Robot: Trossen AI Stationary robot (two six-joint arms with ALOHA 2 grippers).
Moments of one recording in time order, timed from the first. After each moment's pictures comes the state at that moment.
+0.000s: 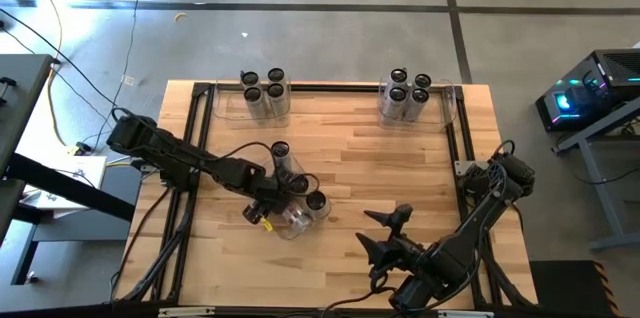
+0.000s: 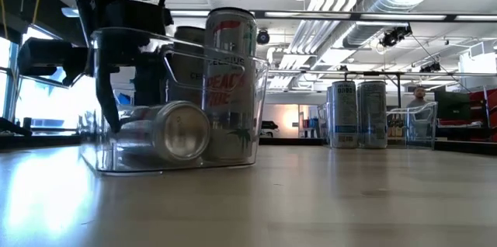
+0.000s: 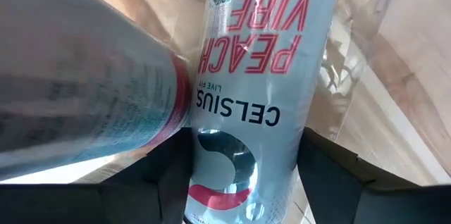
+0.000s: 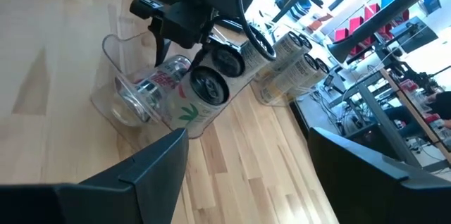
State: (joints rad) left arm -0.24 1.61 0.85 -0.56 -0.13 0.44; right arm 0.83 1.86 1.69 -1.18 1.17 0.65
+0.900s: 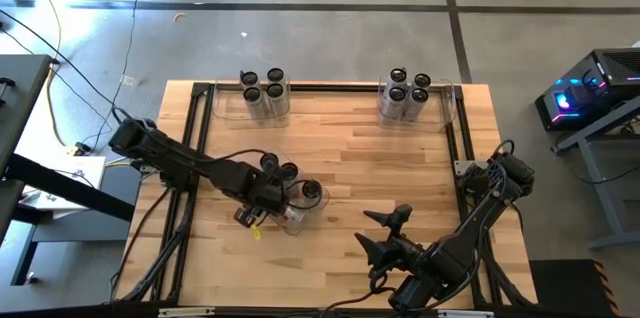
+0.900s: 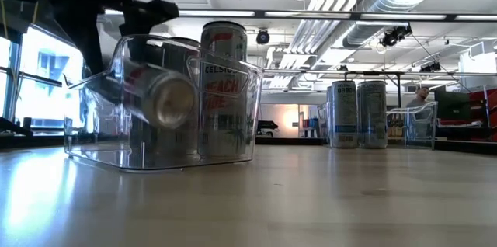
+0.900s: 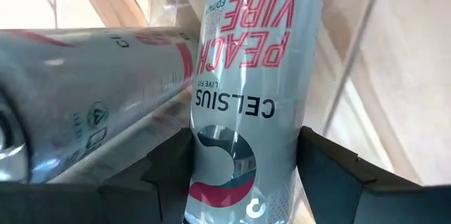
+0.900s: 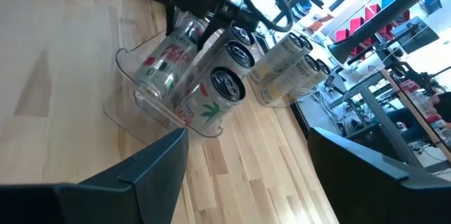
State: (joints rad) left arm -0.33 1.58 1.21 -1.09 -0.23 0.23; right arm 0.83 1.86 1.69 -1.16 1.17 0.65
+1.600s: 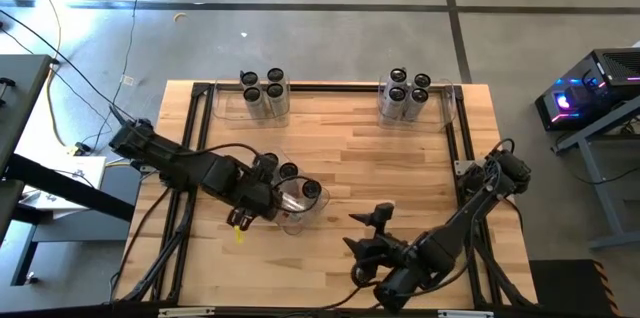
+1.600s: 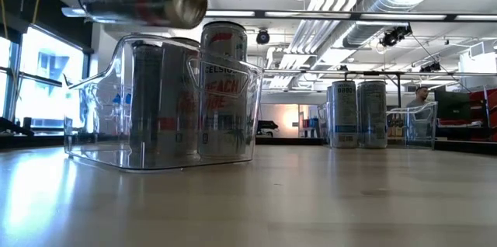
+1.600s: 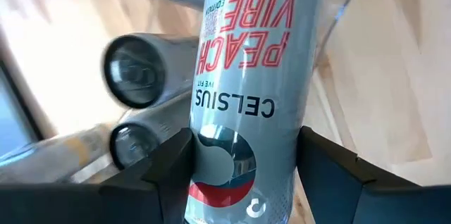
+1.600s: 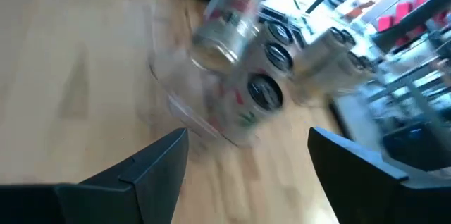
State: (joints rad) left arm -0.41 1.61 1.60 -1.43 -0.29 0.03; right arm 0.75 1.86 1.69 -0.93 1.01 0.45
